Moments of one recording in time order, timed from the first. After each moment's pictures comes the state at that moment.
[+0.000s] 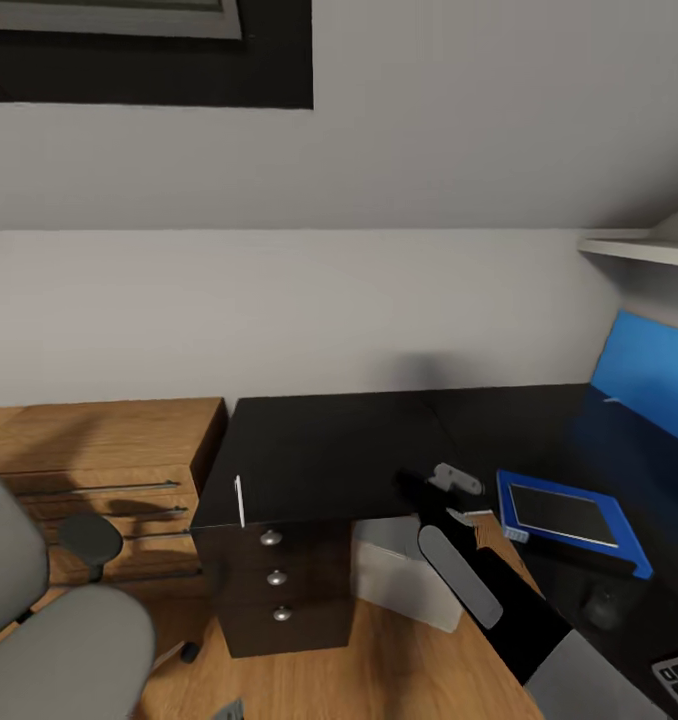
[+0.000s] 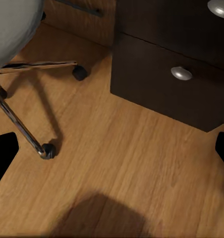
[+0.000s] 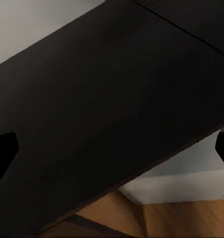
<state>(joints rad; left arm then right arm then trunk) 0.00 -0.05 -0.40 -0.85 0.53 -0.25 0.61 -0.60 -0.09 0.59 -1.22 -0.93 0.12 -0.79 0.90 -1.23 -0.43</state>
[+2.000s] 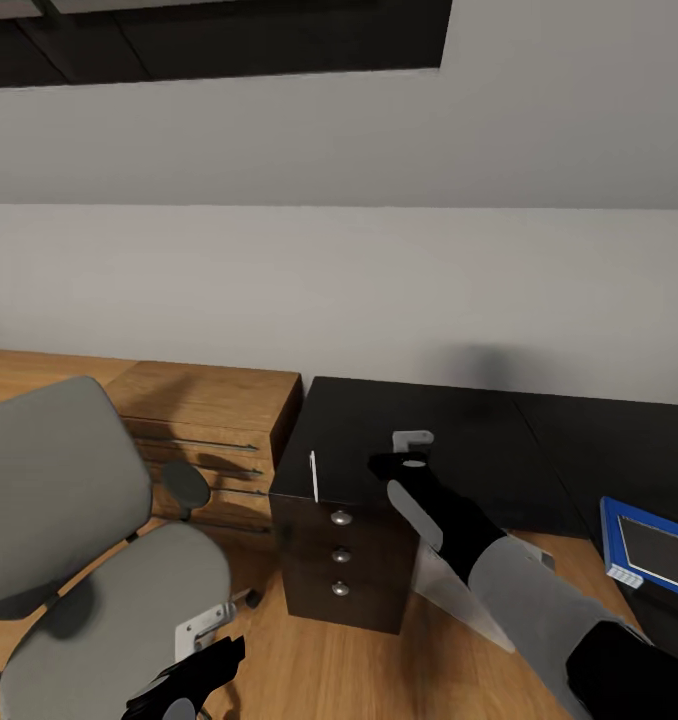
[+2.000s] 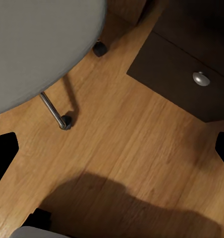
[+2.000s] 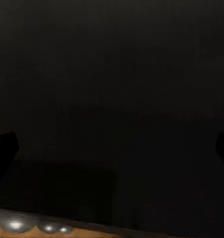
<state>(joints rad) 0.00 0.01 -0.21 -1.49 0.66 0.55 0.64 -0.89 0.04 0.65 -0.76 -0.65 0.38 -0.52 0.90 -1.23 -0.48</state>
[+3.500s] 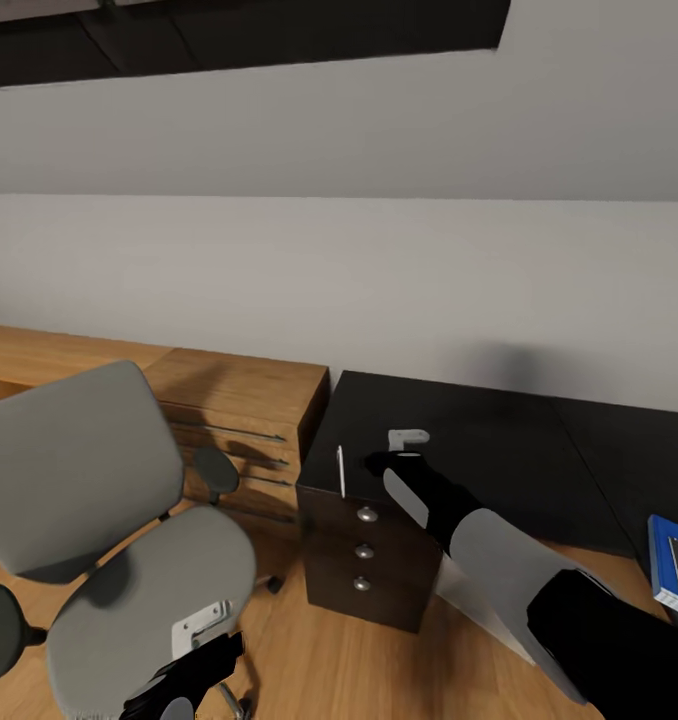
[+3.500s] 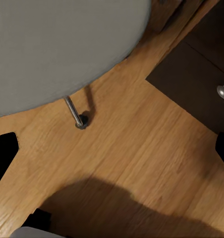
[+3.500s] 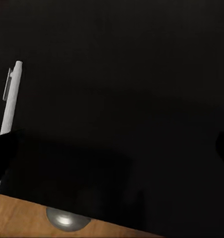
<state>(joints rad) 0.00 0.01 -0.20 -1.49 0.66 0.53 0.64 -1.02 0.11 0.64 -0.46 -0.65 0.34 -0.41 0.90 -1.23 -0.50</state>
